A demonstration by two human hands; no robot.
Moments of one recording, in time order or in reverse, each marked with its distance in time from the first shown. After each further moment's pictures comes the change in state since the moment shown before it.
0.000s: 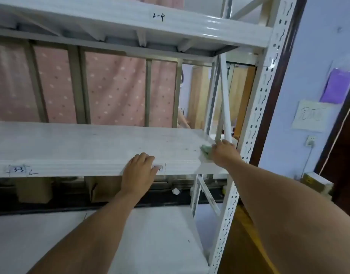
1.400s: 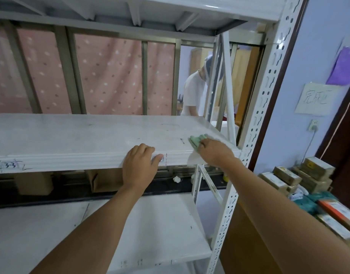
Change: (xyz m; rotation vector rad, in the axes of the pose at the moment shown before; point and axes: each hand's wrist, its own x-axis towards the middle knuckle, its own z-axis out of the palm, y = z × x) left_hand 0.002 -0.003 0.024 -0.053 0.321 0.007; right_hand -0.014 -0.021 0.031 -0.003 -0.156 -0.139
